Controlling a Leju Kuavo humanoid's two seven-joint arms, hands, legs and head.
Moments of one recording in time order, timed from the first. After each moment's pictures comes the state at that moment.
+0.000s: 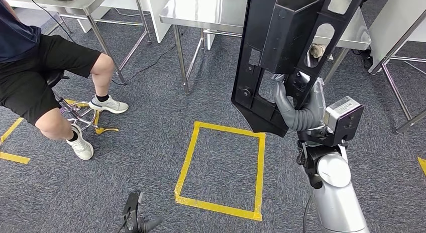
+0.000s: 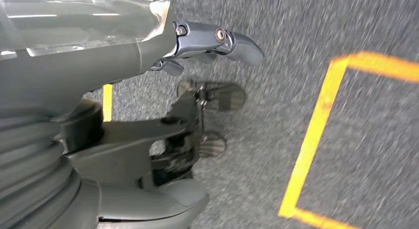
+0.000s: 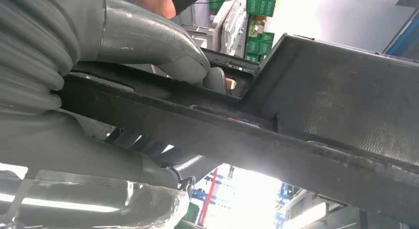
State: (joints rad) left arm -0.23 -0.09 -0.16 -0.48 0.36 0.22 0.14; right arm -0.41 -0.10 0.29 -1.71 -0.08 -0.04 -0.25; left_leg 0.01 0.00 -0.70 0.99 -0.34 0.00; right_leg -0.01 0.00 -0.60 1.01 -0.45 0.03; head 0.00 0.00
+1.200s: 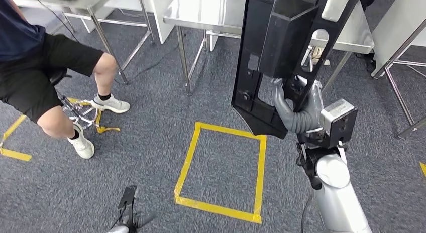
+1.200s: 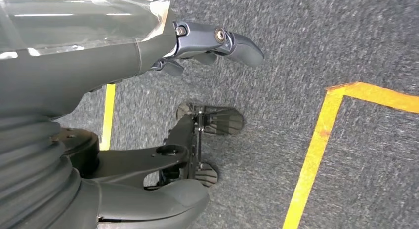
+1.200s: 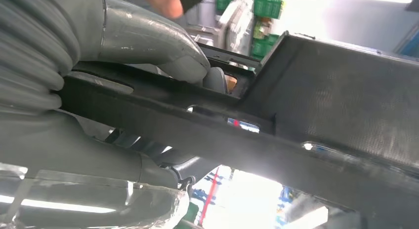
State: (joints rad) left arm -0.30 -0.06 -0.16 -0.35 0.33 0.27 0.11; right arm -0.42 -0.14 0.33 -1.67 -0.08 -0.07 -0.28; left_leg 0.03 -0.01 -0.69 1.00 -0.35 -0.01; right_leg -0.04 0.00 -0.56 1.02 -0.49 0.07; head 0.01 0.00
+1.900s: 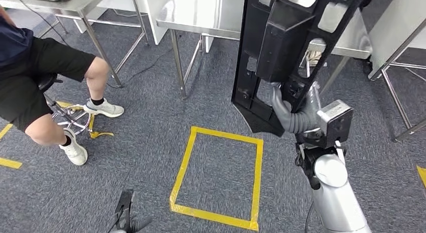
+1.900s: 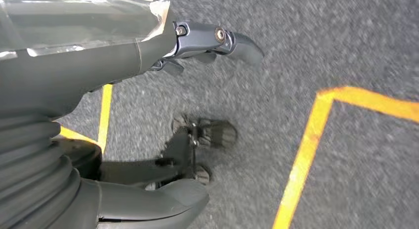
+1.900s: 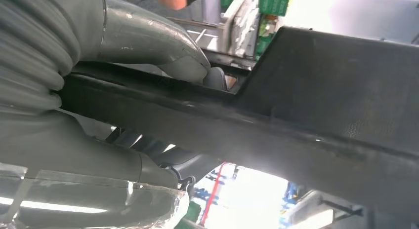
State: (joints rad) left arm -0.30 -0.06 -0.16 -0.34 0.33 0.27 0.11; right arm -0.43 -0.14 0.33 -1.66 -0.08 -0.07 -0.28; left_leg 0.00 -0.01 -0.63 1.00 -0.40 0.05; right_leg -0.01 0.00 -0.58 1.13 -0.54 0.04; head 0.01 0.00
